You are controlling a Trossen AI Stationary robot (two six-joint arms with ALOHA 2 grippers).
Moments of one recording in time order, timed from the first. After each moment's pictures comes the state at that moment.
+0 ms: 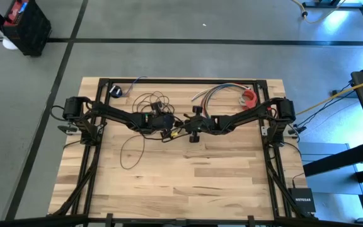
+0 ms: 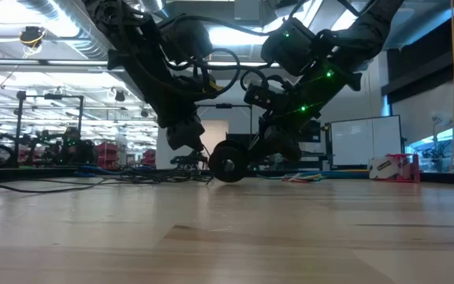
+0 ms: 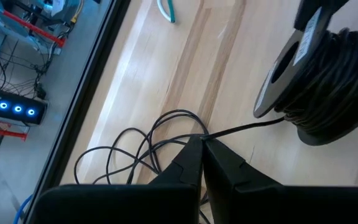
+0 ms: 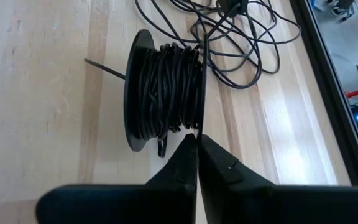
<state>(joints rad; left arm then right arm) 0.06 1.71 0.92 -0.12 -0.68 0.08 -0.05 1.83 0.89 0.21 0.37 -0.32</state>
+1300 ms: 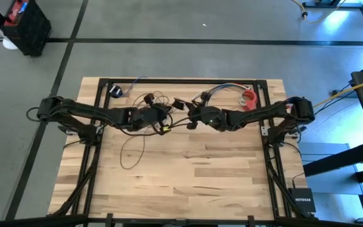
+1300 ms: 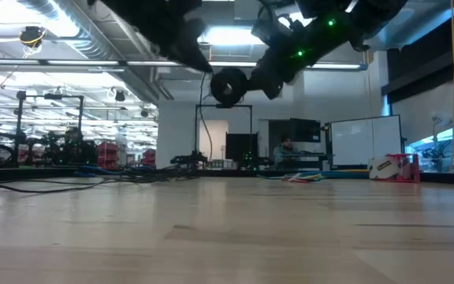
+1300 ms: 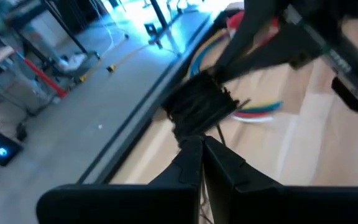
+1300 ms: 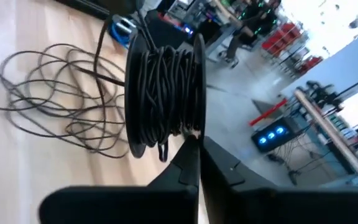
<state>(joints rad) -0.01 1.39 0.93 -0.05 -0.69 0.05 -0.05 1.60 0.89 0.37 0.65 -0.45</state>
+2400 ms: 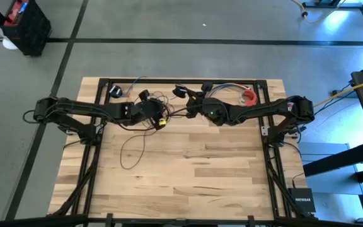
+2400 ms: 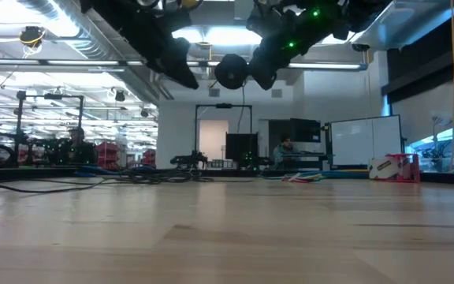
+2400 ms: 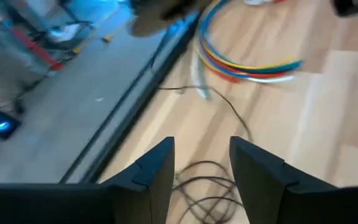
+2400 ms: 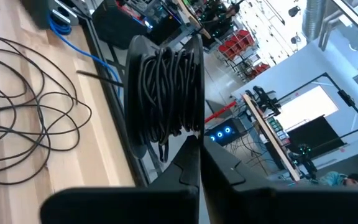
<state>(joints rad) 0.09 1.33 0.90 -0.19 -0.62 0.03 -0.11 1.60 0.97 0.41 0.75 -0.69</state>
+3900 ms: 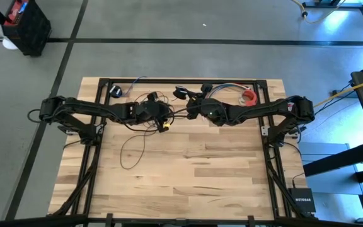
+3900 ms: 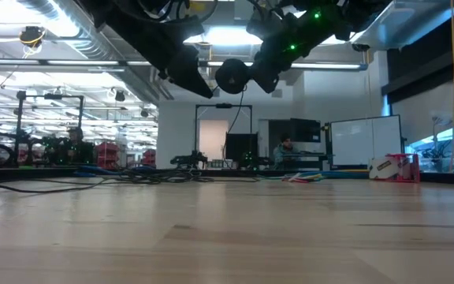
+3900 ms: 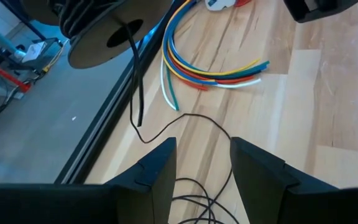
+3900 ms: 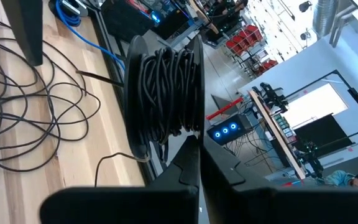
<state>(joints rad) 0.12 1.41 0.89 -0.06 -0.45 0.13 -0.11 1.60 0.97 0.36 0.74 -0.66</state>
